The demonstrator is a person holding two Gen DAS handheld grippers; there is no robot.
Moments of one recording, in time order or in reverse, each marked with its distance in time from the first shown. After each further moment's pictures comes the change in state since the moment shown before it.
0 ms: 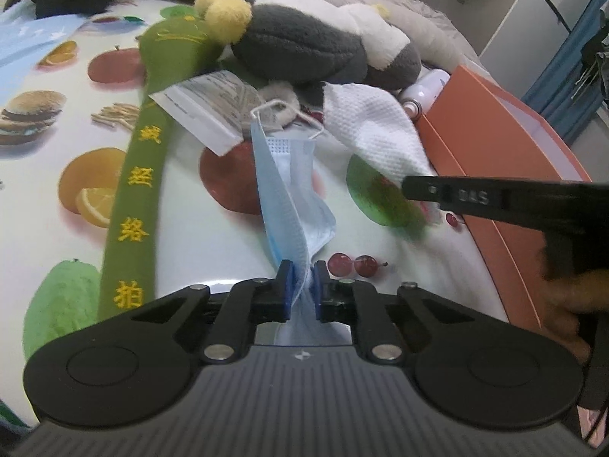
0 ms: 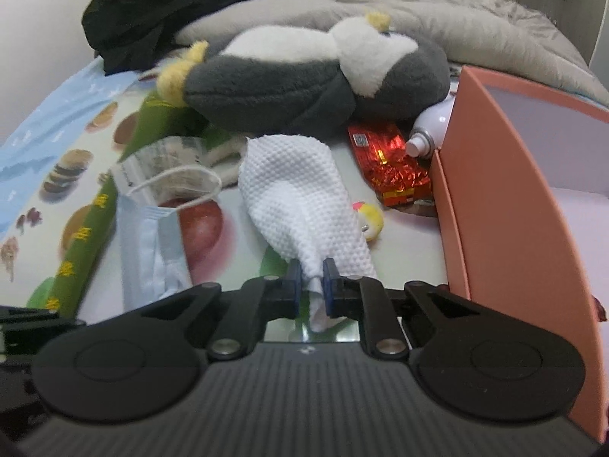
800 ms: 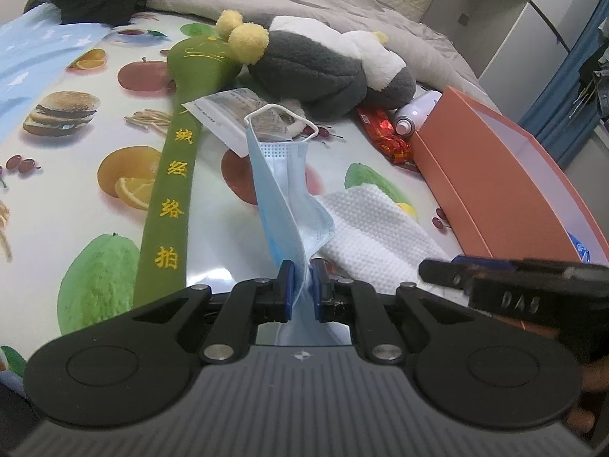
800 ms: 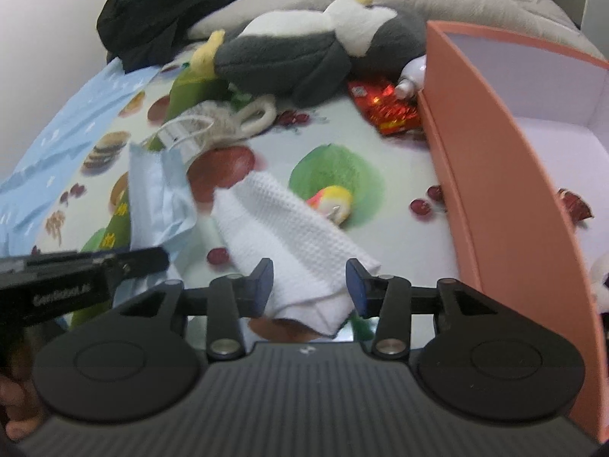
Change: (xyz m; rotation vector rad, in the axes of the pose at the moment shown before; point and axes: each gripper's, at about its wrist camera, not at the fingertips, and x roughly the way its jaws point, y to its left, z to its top) left arm -0.044 0.004 -0.021 -0.030 -0.059 0.002; right arm -0.057 -0.002 -0.053 0.094 0.031 0.047
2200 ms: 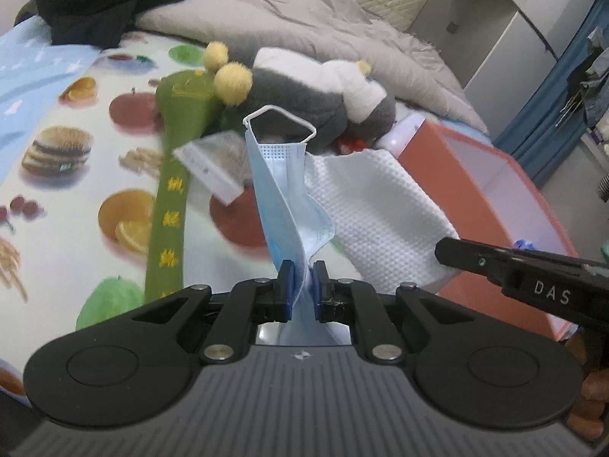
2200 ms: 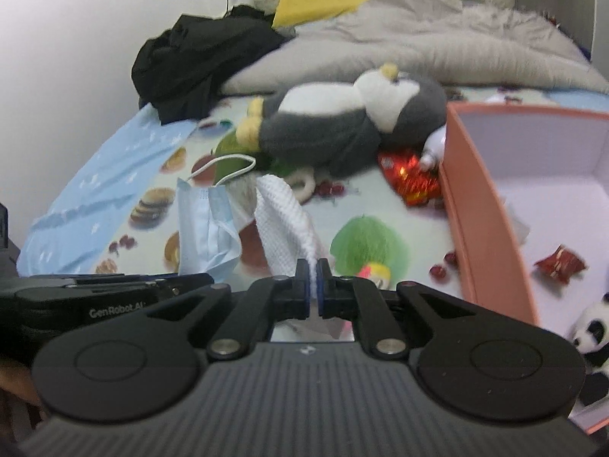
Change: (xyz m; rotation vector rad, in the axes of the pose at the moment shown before) left arm -0.033 -0.009 0.045 -0.003 -0.008 -0.053; right arm -0.053 0.016 0.036 -0.002 -0.129 0.088
